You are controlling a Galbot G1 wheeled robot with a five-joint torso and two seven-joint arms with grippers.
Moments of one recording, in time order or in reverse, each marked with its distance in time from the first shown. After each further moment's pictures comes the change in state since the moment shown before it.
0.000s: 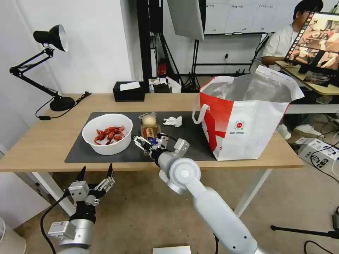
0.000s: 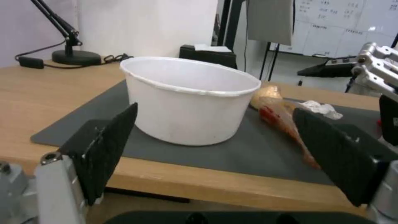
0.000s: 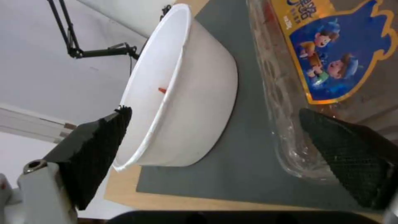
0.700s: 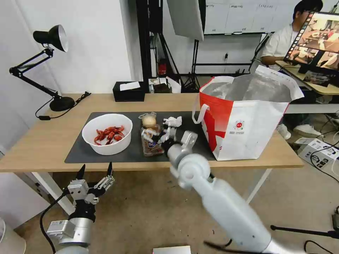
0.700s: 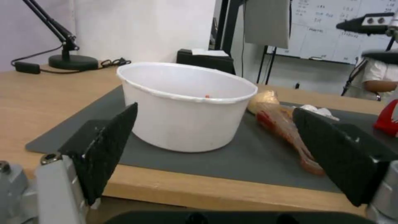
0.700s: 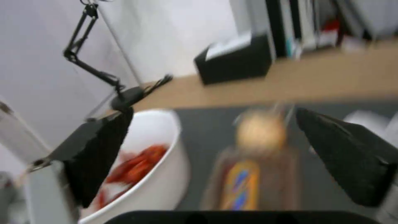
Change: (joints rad) left arm -0.011 0.005 0.000 -0.003 -0.004 0.000 0.005; right arm 0.192 -0.195 -0.049 -0.037 -0.537 0.008 -0.287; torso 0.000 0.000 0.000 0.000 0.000
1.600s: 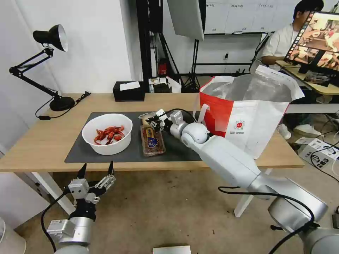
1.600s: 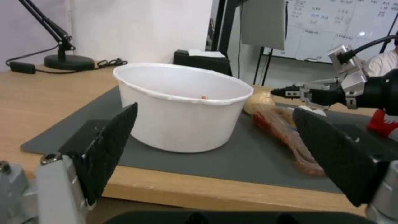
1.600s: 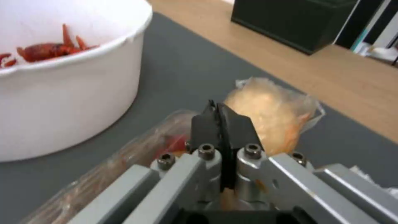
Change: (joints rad) left arm 0.012 0.004 -0.003 -0.005 -0.015 -0.009 0.014; right arm 0.372 0.037 -0.268 -0.581 -0.201 -0.002 -0.523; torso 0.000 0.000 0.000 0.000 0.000
